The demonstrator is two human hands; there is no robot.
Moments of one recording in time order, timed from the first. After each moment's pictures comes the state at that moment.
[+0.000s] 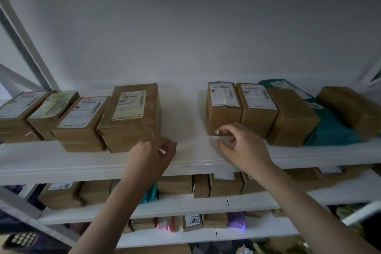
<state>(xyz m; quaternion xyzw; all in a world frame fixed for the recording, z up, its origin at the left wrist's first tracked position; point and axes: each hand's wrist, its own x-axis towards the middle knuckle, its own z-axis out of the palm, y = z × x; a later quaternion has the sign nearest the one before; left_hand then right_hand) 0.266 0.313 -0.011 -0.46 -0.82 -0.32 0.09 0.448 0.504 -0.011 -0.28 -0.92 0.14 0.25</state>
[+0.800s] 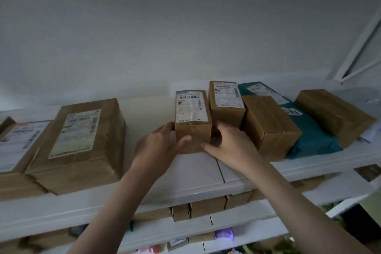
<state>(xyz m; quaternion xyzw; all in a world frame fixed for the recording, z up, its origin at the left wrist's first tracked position) 0.258 0.449 -0.004 -0.52 -0.81 -0.27 0.01 0.435 0.578 0.004 -0.33 -0.90 0.20 0.19</state>
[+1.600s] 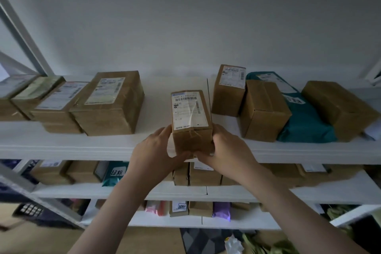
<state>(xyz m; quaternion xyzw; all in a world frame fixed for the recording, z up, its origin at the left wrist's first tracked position) 0.373 0.357 0.007 -0.45 -0.86 -0.25 0.05 0.501 0.509 -0.001 -0.21 -0.95 0.19 0.16</state>
